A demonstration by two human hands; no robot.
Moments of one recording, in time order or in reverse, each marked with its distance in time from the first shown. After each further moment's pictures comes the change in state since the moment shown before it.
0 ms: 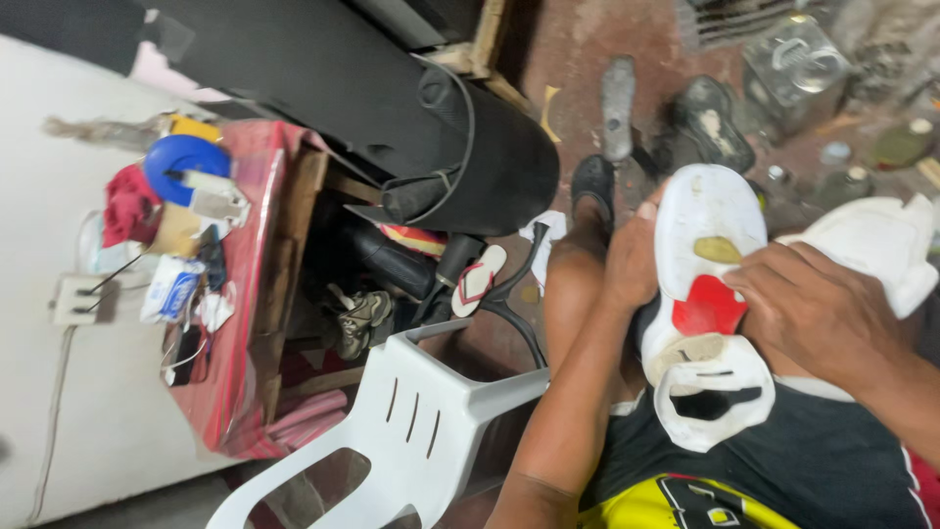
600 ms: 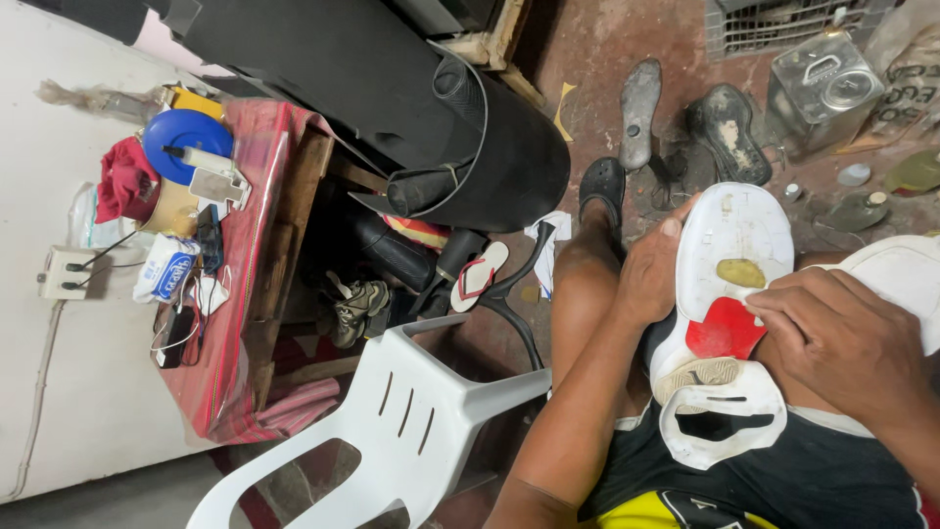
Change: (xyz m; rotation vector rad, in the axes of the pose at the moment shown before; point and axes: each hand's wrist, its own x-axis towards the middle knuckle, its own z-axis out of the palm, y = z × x) left_hand -0.008 0.020 0.010 0.013 0.014 -0.042; right_hand -0.005 0.001 0.007 0.053 0.062 0.145
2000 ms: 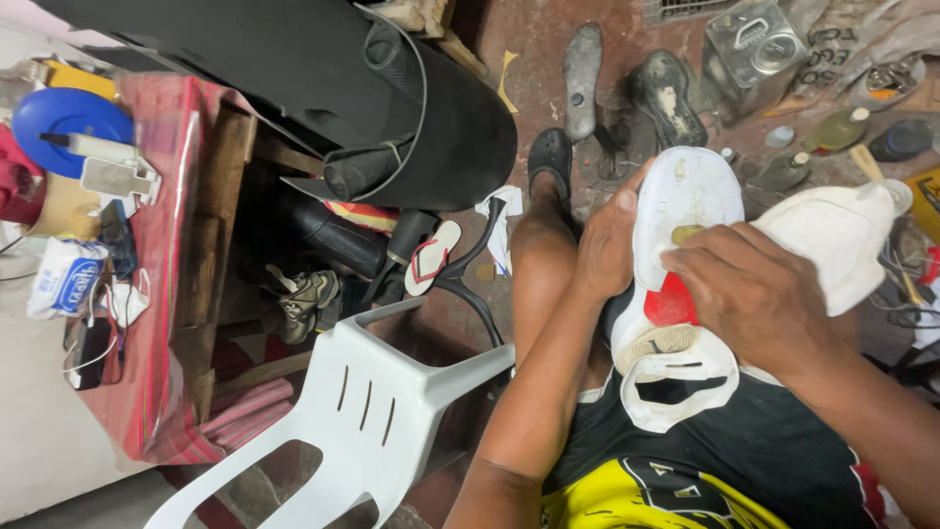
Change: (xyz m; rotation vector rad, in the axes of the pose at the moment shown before) left_hand 0.001 0.007 0.003 -0.036 -0.022 0.095; right_hand 0.020 -0.016 -0.007 0.066 -0.042 -0.108
